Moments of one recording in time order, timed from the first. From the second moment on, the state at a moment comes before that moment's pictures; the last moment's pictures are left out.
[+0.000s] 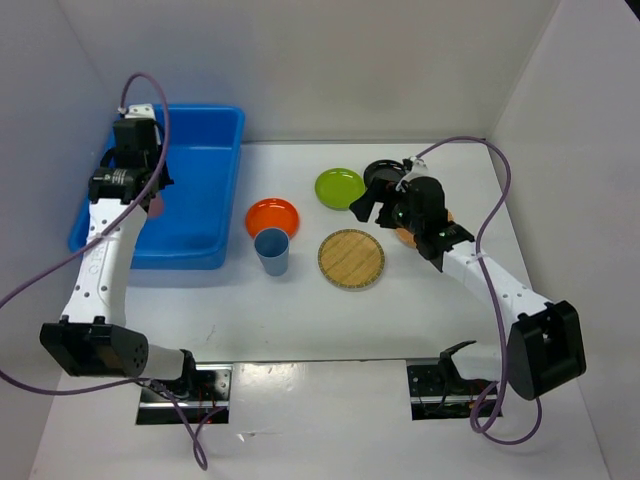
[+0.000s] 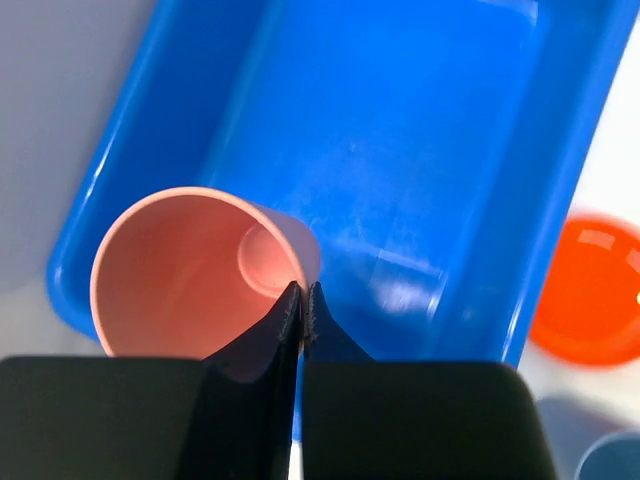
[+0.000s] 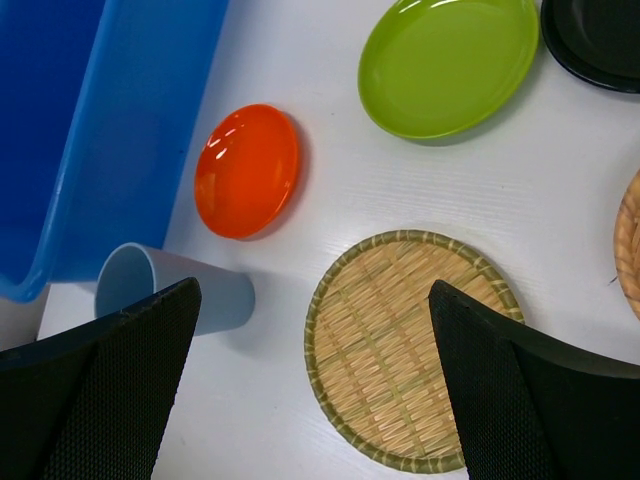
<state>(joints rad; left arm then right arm) 0.00 1.38 1.58 -0.81 -0.38 -0.09 0.37 1.26 0.88 0.00 -0.13 0.55</state>
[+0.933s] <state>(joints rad) 0.39 1.67 1.38 -0.59 -0.23 -0.17 0.41 1.19 0.84 0.01 -0.05 0.54</state>
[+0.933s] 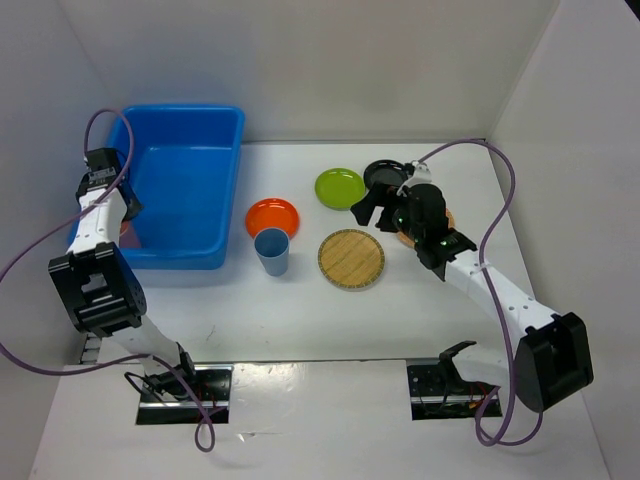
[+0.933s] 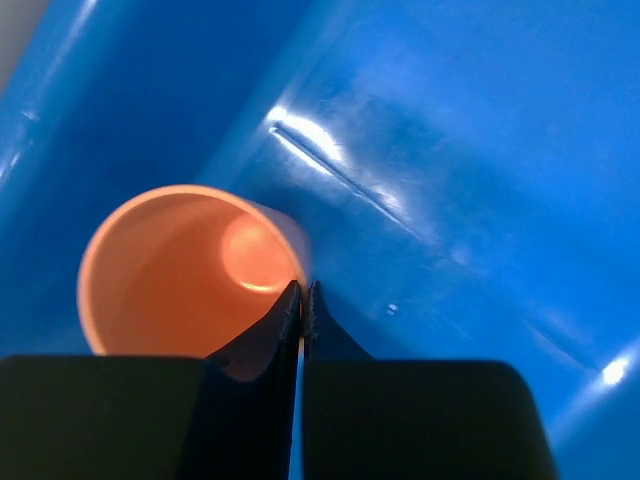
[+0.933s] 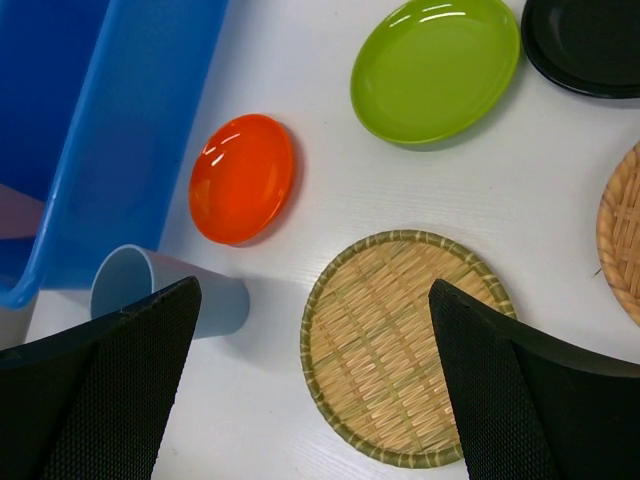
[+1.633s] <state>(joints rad) 0.44 1.70 1.37 -0.55 -0.22 -0.19 0.38 1.20 0.79 -0.01 0.03 0.61</state>
